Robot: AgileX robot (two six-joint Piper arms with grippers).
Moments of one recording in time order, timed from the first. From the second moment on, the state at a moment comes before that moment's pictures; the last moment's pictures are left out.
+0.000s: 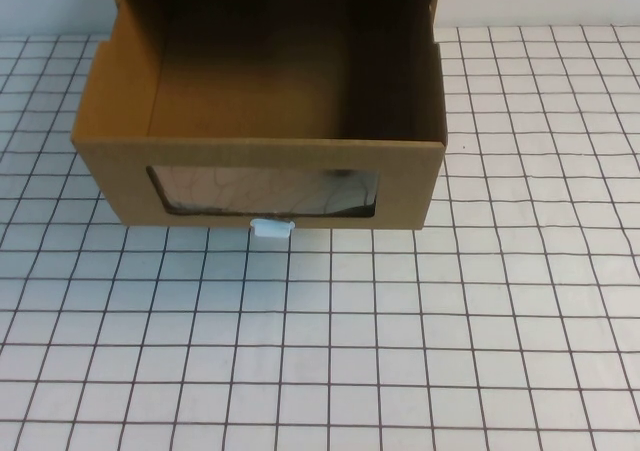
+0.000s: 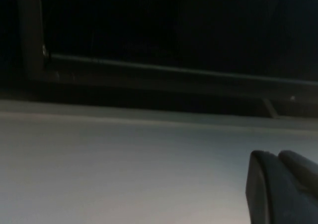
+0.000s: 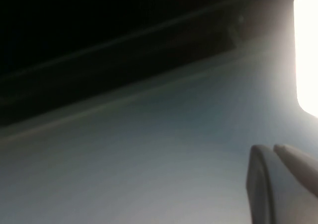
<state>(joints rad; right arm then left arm) 0.06 0.00 -0.49 0.11 -0.65 0.20 -0.22 -0.01 -0.46 0.15 -0.76 -0.12</state>
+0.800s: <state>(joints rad) 0.06 0.85 -1.36 0.07 0.61 0.16 -0.22 0.65 -1.14 0.14 0.41 -0.10</state>
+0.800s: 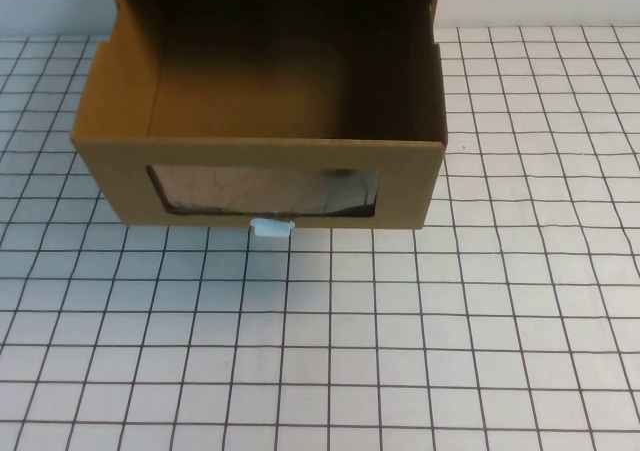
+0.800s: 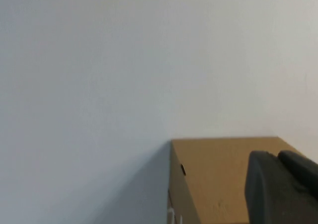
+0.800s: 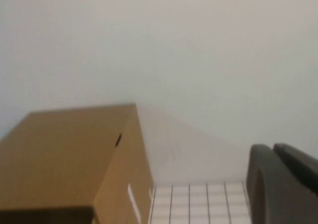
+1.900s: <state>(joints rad) 0.71 0.98 -0.89 0.99 0.69 -0.76 -0.22 2.16 -2.55 -0.99 1.25 0.20</state>
